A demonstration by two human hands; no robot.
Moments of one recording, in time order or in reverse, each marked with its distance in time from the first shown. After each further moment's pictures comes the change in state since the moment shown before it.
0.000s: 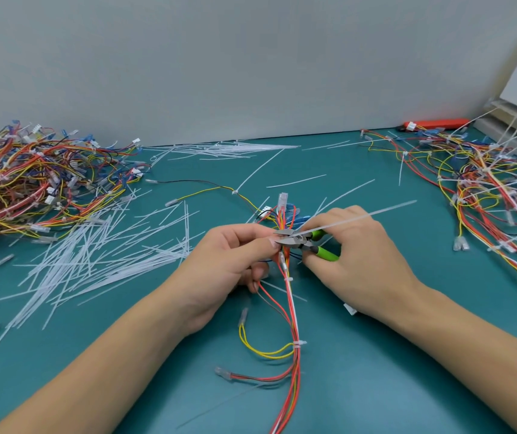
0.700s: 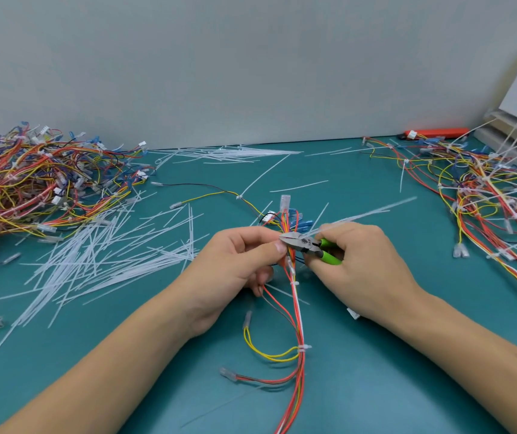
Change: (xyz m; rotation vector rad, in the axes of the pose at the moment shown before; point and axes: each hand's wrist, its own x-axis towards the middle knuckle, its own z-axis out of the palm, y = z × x) left_hand -0.004 0.002 0.002 0.046 -0.032 0.044; right_hand -0.001 0.010 0.007 -0.021 0.015 -0.036
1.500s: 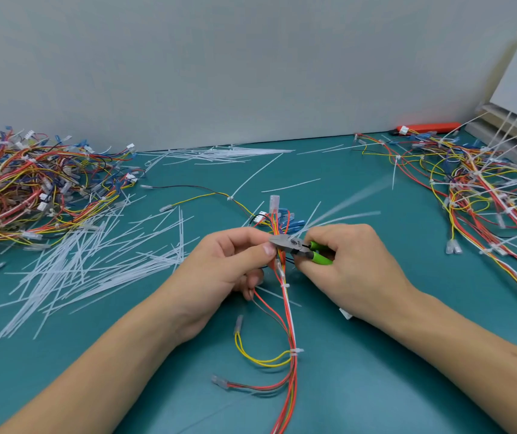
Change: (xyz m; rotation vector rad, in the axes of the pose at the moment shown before) left_hand 0.001 -0.002 -0.004 -0.028 -0.022 -0.005; right_hand 0.000 -0.003 -0.003 0.044 -0.028 0.046
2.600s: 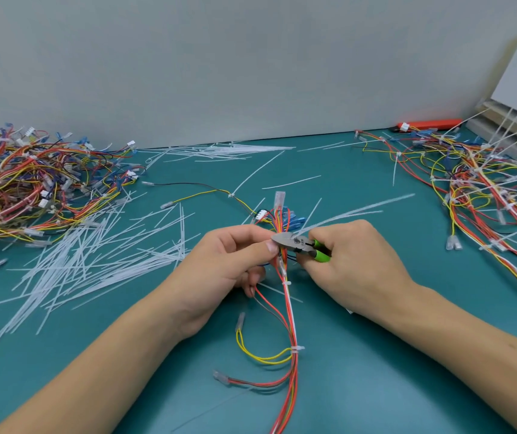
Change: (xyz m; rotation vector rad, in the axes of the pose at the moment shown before) left_hand -0.002 0.003 0.002 0.016 -0.010 -0.011; right_hand 0.000 -0.002 0.000 -0.128 0.002 -0.015
